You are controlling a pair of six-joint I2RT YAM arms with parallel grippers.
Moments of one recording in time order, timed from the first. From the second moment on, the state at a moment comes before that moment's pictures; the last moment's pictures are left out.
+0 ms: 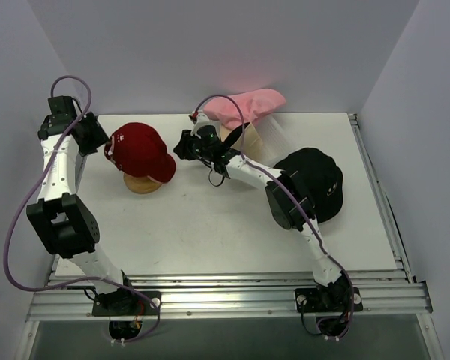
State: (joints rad) left arm 0.26 1.77 1.75 -0.80 0.10 -0.34; right arm 0.71 2.38 1.90 0.18 -0.13 0.49
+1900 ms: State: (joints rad) left arm 0.19 1.57 1.81 -0.81 -0.10 -0.34; right arm 0.68 2.23 1.94 0.02 -0.14 0.38
